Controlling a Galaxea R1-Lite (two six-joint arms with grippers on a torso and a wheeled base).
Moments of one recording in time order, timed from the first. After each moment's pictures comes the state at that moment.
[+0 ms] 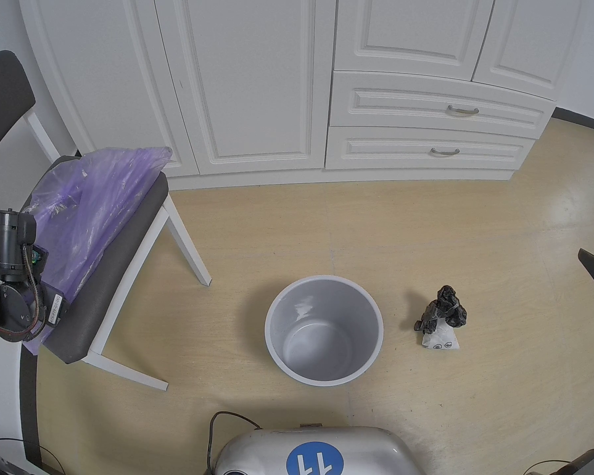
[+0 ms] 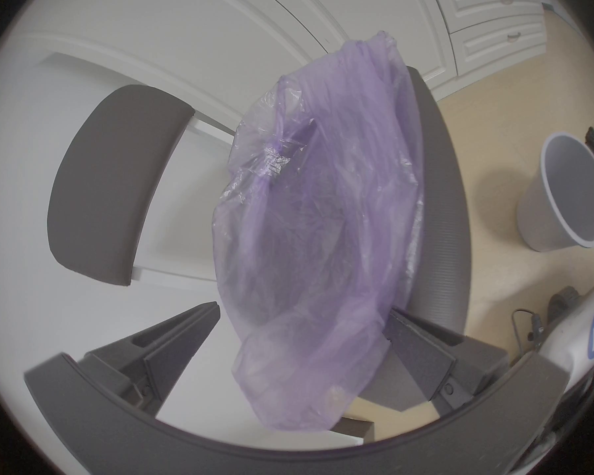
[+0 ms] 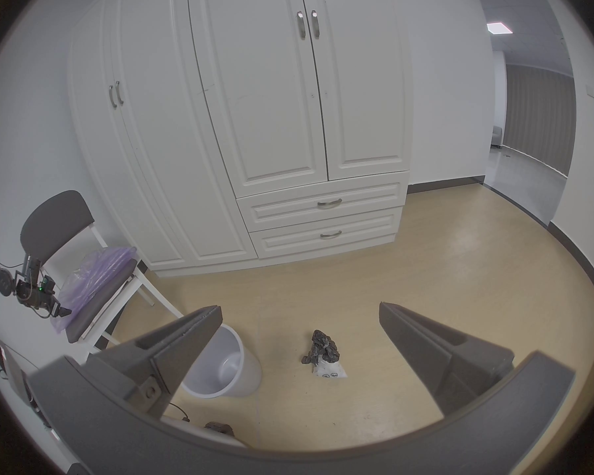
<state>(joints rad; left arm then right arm) -0.07 1.43 -0.64 -0.17 0.66 0.38 -0.11 0.86 -0.49 -0.28 0.14 0.11</state>
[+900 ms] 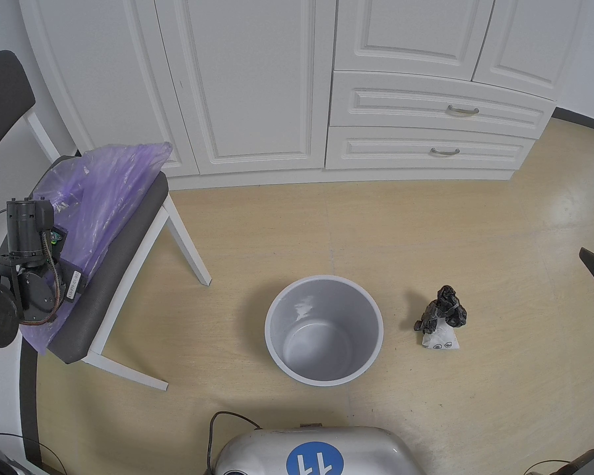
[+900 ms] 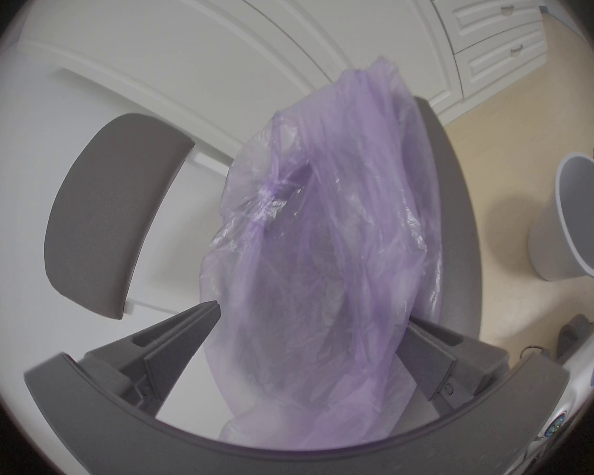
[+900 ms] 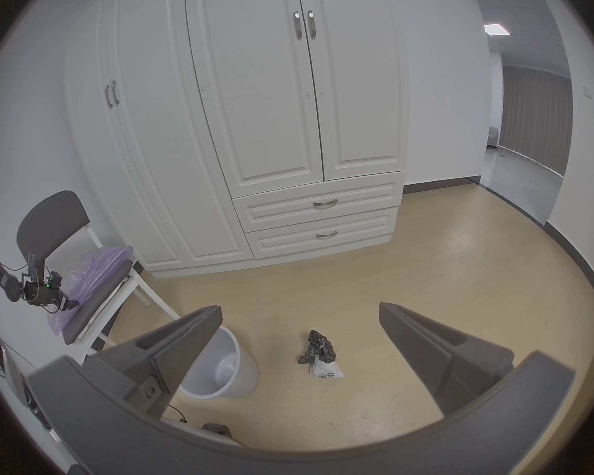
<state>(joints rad) -0.09 1.57 -0.66 -0.47 0.66 0.46 -0.13 0.87 -0.49 -0.28 0.14 0.11</state>
